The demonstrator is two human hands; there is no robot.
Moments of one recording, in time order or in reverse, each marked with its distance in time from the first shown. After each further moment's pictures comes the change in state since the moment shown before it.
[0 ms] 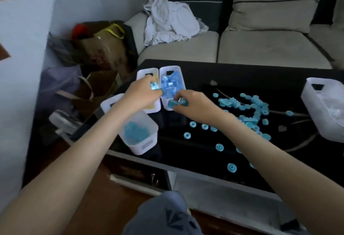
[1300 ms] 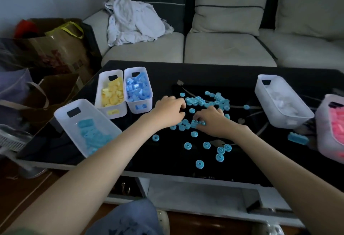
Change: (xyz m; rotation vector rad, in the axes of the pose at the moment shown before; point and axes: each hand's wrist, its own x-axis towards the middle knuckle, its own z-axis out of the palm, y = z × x) left_hand -0.007 0.085 0.109 0.223 -0.368 0.475; right_hand -0.071 0.114 -0.042 -0.487 -0.203 0.298
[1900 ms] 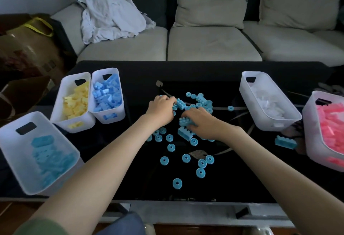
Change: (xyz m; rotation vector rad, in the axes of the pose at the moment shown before) left_hand 0.093 0.012 0.054 0.040 0.003 -0.035; right_hand 0.012 0.047 -0.003 0.169 -0.067 -0.035
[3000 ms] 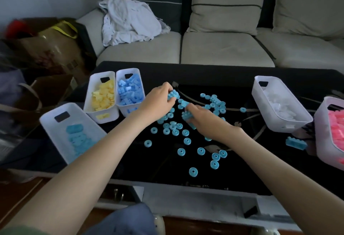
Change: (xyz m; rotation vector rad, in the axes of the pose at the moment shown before) left_hand -0.061 -0.037 -0.050 -0.243 0.346 0.061; right_hand -0.009 -0.053 0.001 0.094 0.140 -0.092
